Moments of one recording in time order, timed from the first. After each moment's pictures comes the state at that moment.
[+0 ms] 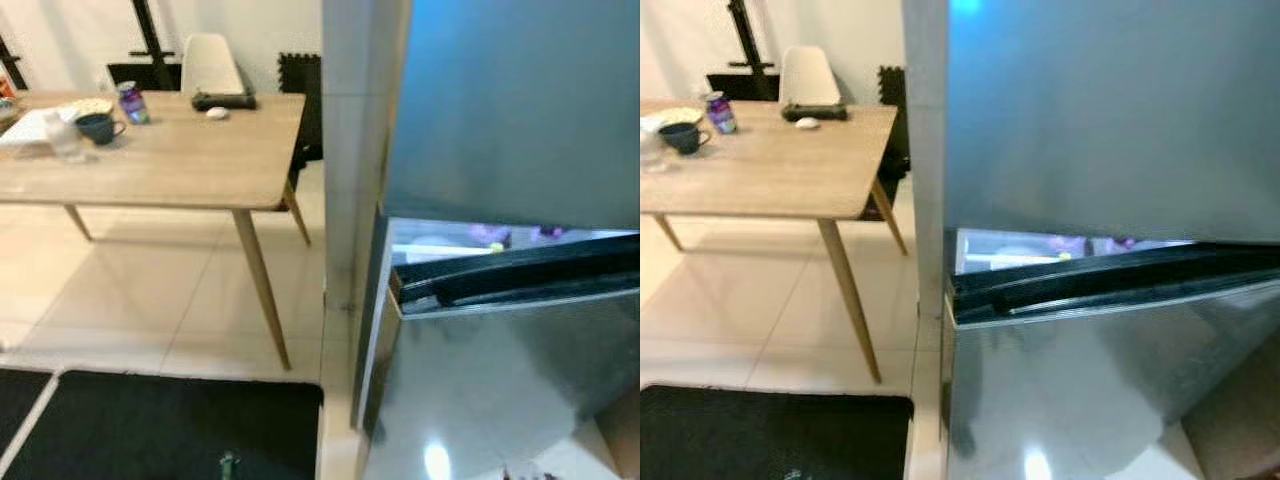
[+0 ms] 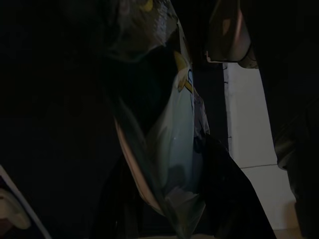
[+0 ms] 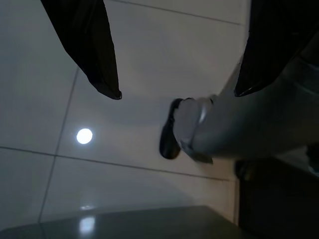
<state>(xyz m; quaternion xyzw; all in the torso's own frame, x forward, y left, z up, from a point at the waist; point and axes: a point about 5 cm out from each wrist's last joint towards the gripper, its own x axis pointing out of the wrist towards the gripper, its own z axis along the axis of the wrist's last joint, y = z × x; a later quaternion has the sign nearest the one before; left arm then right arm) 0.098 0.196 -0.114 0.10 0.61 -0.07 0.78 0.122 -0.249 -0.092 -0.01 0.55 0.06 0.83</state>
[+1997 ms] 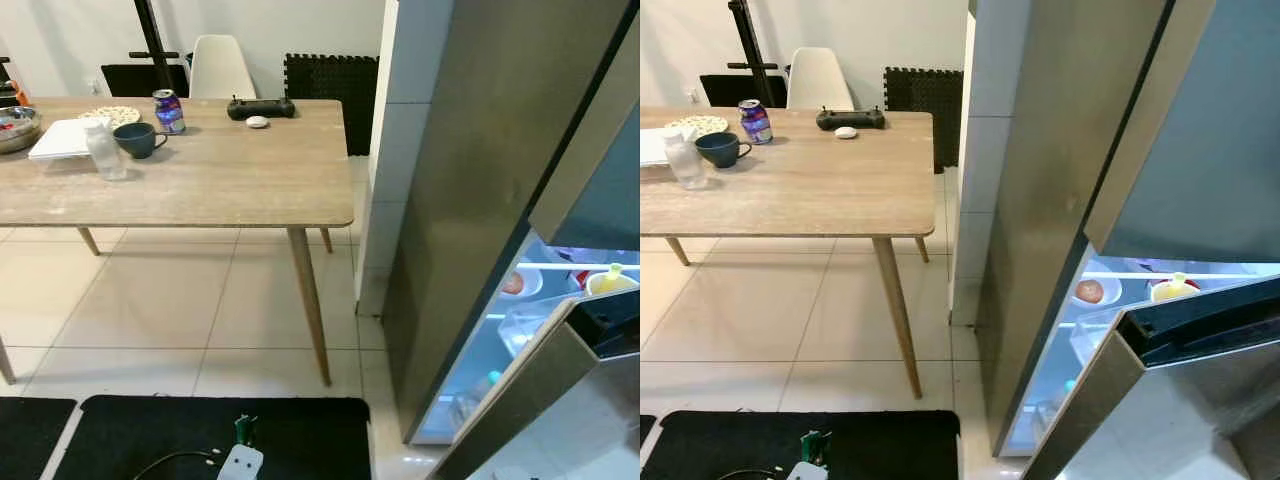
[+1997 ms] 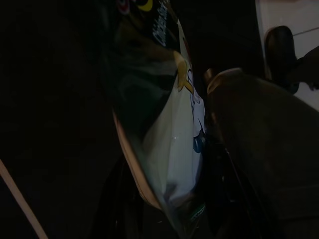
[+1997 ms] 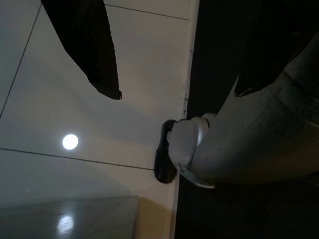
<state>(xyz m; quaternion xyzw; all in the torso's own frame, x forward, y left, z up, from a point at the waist) 0.138 0.186 -0.103 0.09 0.55 -0.10 0.82 0.118 -0.238 -0.096 -0.01 0.56 0.08 0.82</state>
